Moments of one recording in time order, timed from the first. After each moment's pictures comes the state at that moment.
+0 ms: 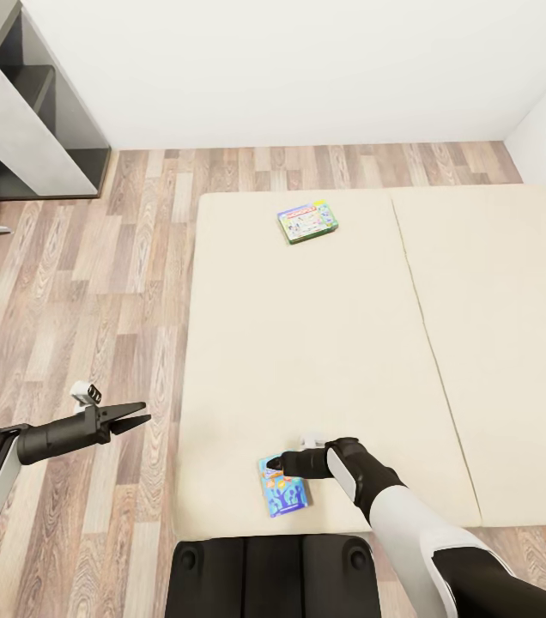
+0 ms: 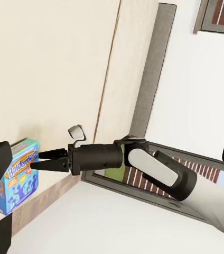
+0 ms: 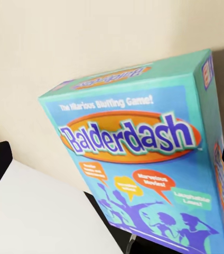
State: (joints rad) left arm -0.59 0.36 0.27 -1.04 0.22 1.03 -1.47; right arm -0.85 0.17 0.02 -0.34 -0.08 0.56 0.35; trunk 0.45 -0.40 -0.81
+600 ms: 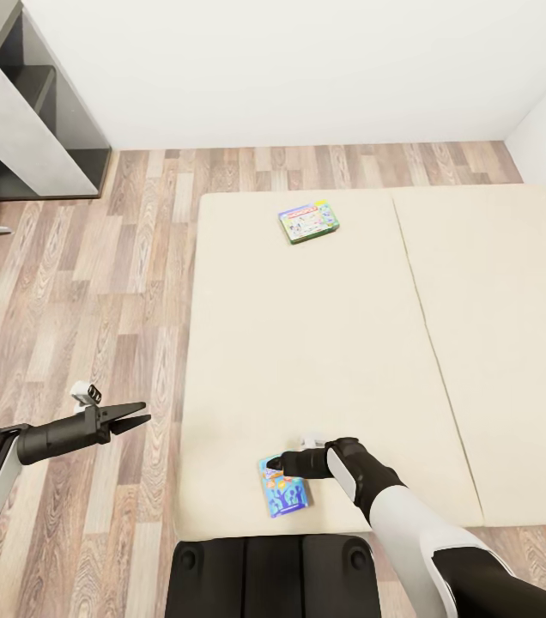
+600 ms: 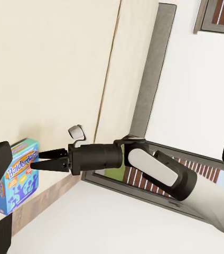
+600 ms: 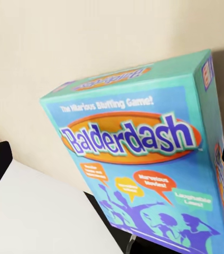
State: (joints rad) left arm -0.59 0.36 0.27 -1.04 0.22 1.03 -1.47; right arm -0.85 0.17 0.02 -0.34 -0.08 0.56 0.35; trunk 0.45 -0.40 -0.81
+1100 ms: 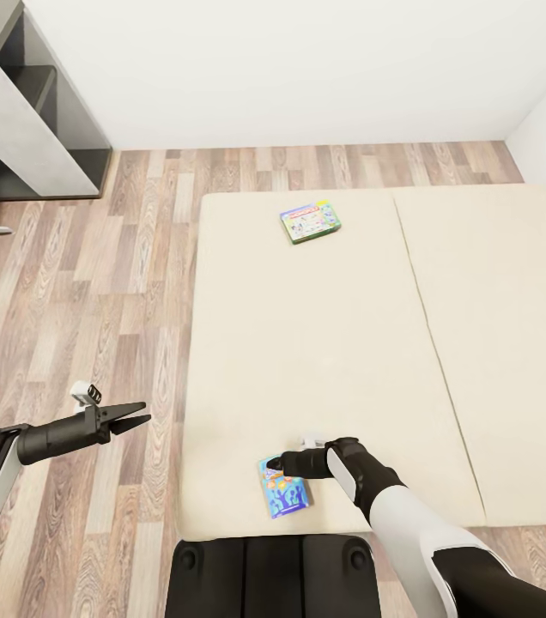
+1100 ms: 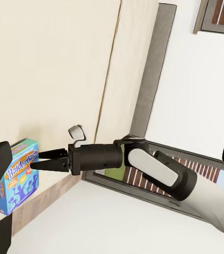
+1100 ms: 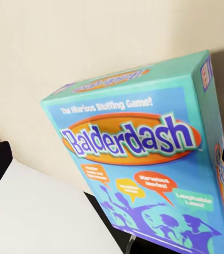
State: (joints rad) left arm -0.59 0.36 0.27 -1.04 0.22 1.03 -1.47; right arm -0.85 0.17 0.02 -0.34 -0.08 0.56 0.35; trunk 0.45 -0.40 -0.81
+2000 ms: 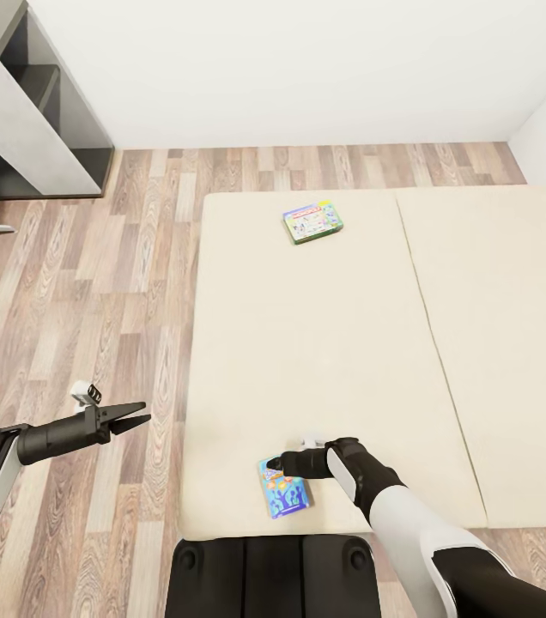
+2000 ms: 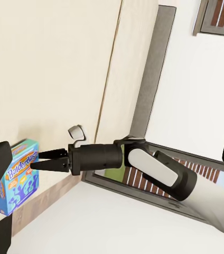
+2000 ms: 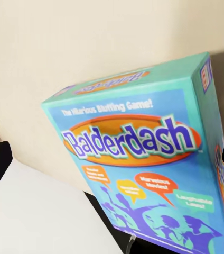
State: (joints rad) left arm -0.59 0.36 0.27 -1.04 0.22 1.03 -1.47; right arm -0.85 0.17 0.02 -0.34 -0.08 0.56 0.35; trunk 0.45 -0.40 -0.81
